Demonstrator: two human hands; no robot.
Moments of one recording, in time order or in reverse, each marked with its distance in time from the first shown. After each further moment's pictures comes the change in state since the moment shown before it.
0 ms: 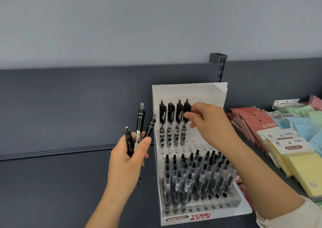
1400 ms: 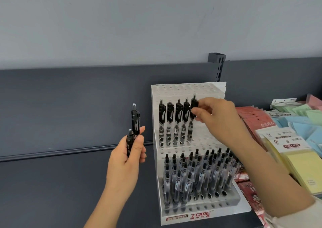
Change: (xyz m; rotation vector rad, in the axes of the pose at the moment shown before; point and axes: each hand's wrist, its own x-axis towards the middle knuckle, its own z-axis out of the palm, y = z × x) left_hand -0.004 0.004 -0.002 -0.016 -0.037 0.010; right_hand -0.002 0.002 -0.017 0.013 0.104 -0.022
